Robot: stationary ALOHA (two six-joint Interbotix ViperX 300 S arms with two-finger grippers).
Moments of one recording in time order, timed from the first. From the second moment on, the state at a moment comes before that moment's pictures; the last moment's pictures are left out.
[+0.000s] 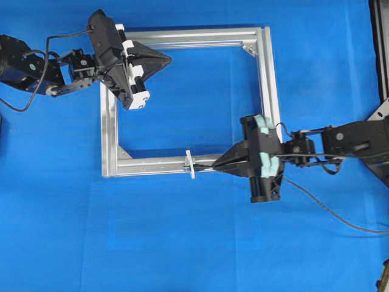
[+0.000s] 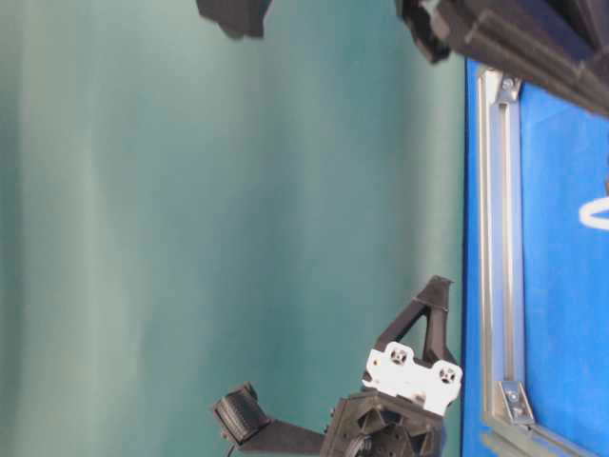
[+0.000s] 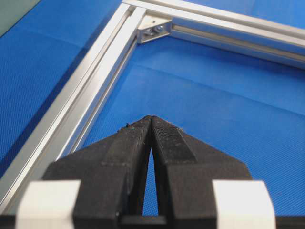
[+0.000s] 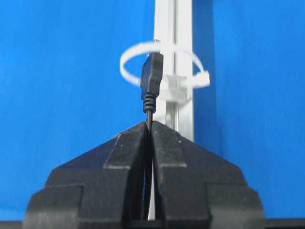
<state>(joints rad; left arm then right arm) 0.29 0.14 0.88 -0.09 -0.74 0.00 0.14 0.02 0.92 0.06 -0.42 0.14</state>
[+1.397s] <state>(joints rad) 0.02 0.10 0.91 -0.09 -0.74 0.00 0.13 0.14 0.78 0.06 -0.42 0.13</state>
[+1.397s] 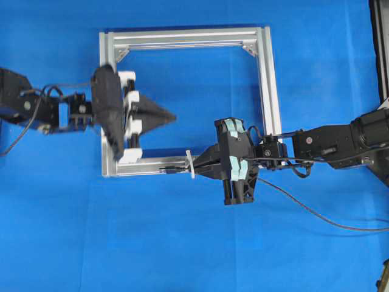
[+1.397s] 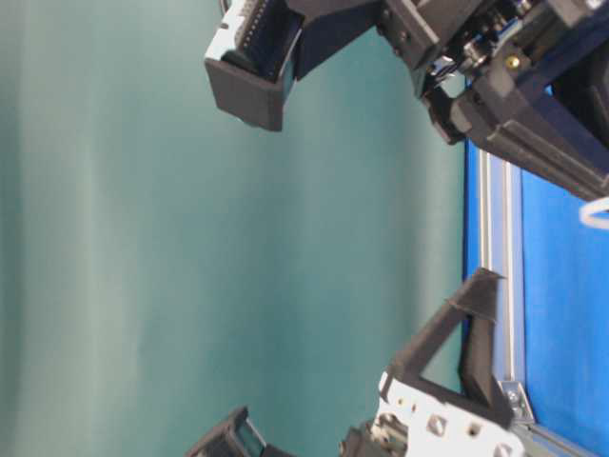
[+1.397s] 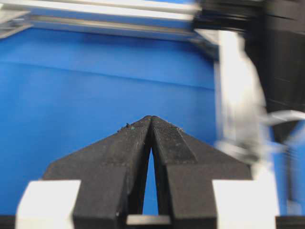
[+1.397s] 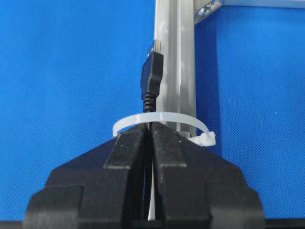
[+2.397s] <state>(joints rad) -0.19 0.10 0.87 -0.09 -0.64 0.01 0.13 0.14 0.78 0.06 -0.42 0.13</state>
